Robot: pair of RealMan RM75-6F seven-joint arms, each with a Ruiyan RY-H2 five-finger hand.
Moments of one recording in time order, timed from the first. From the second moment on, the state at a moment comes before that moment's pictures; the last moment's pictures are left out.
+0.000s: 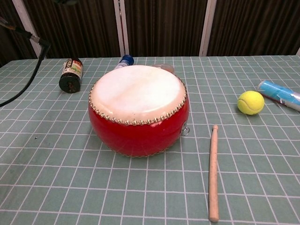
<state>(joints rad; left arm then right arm) -0.70 -1.49 -0.33 -1.79 1.32 1.45 0.38 0.08 -1.13 0.08 -1.60 -1.53 1.52 0.01</state>
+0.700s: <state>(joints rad) -0.75 -1.45 -0.19 -1.69 0.78 1.17 0.93 0.07 -1.12 0.07 -1.62 -1.51 1.51 0.02</state>
